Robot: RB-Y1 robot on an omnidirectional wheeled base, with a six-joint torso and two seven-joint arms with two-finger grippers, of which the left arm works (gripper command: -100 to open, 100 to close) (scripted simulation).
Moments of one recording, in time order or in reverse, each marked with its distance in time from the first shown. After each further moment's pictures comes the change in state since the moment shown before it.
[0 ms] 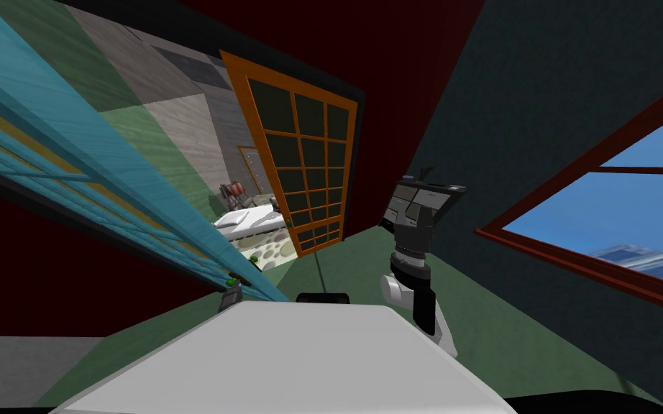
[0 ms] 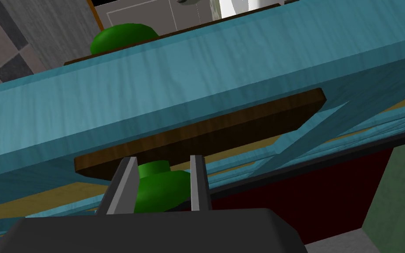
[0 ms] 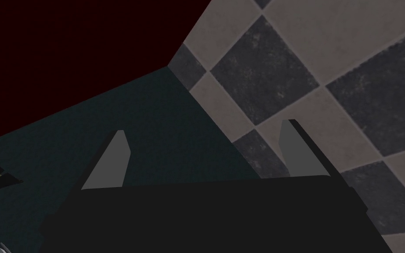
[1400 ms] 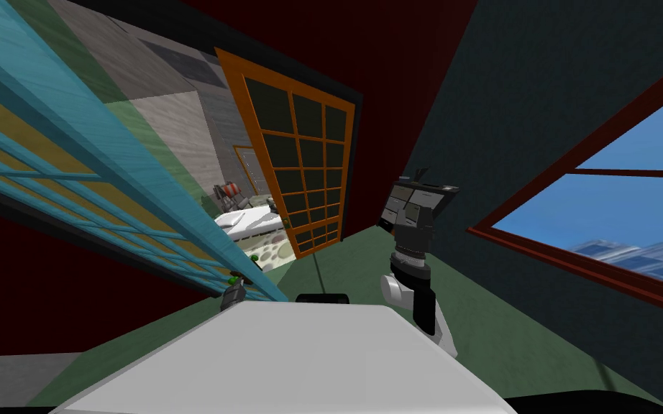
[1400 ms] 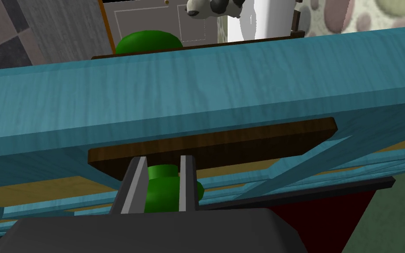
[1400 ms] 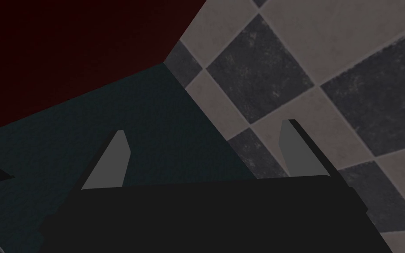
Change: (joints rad) arm 0.008 -0.005 -0.030 -0.048 0.038 0.006 0.111
